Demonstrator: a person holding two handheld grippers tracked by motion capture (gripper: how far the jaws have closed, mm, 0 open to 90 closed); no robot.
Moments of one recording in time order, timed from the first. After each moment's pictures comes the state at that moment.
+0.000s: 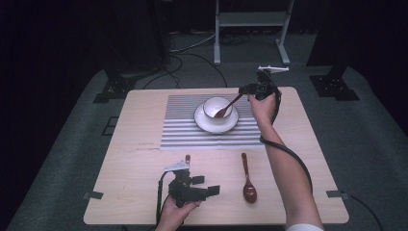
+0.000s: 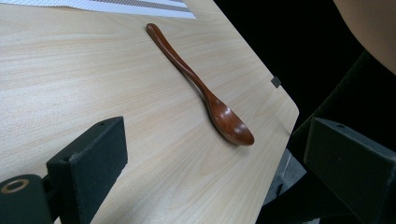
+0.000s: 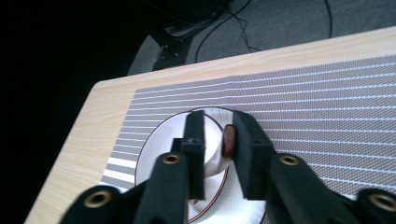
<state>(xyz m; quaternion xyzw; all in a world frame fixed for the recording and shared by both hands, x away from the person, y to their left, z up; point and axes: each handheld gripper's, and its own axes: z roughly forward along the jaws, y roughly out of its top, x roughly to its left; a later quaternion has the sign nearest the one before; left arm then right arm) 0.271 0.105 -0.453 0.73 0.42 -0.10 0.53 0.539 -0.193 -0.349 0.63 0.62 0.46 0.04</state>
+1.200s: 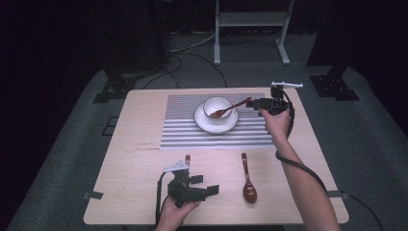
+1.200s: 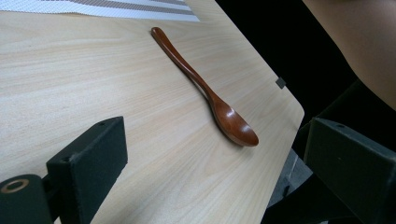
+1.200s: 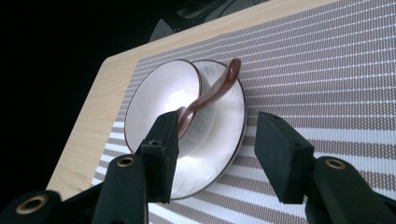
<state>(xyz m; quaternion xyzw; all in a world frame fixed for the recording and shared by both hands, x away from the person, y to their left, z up) 0.269 0.106 -0.452 0.73 0.43 -0.08 0.53 0.503 -0.235 -0.383 0.63 0.62 0.46 -0.01</state>
